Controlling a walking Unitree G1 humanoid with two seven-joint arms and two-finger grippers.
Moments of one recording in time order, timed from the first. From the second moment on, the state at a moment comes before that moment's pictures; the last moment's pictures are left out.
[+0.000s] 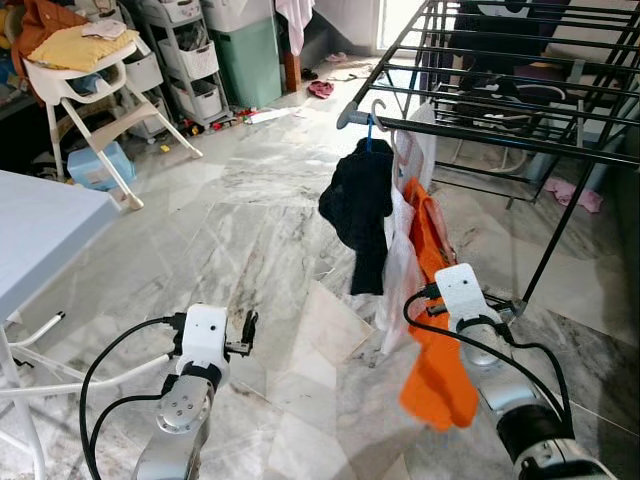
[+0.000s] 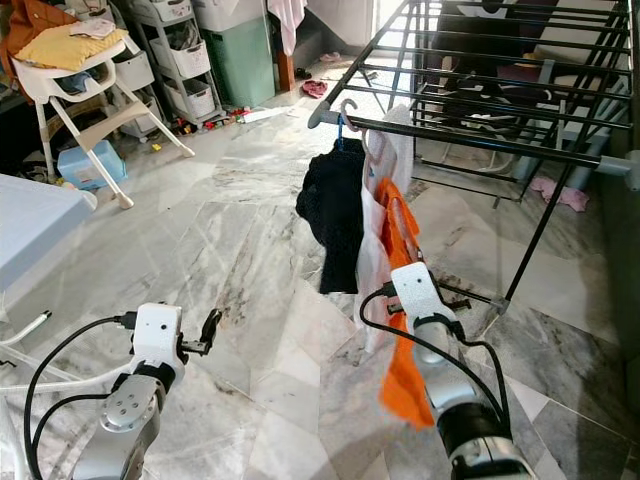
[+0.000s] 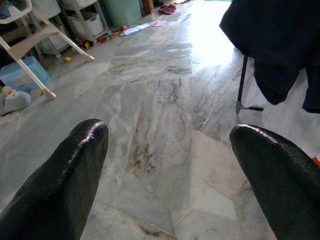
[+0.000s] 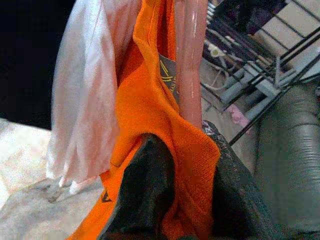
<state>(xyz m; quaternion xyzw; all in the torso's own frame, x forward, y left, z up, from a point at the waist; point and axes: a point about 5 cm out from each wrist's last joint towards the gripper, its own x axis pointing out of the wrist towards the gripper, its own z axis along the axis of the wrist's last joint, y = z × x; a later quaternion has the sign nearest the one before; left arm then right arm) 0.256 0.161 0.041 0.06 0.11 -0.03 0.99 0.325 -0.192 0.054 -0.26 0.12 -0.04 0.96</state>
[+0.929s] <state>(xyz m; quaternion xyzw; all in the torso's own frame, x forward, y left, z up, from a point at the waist) 0.255 0.162 0.041 0.06 0.11 -0.04 0.99 0.350 -0.221 0.073 -0.26 0.18 -0.04 0.95</state>
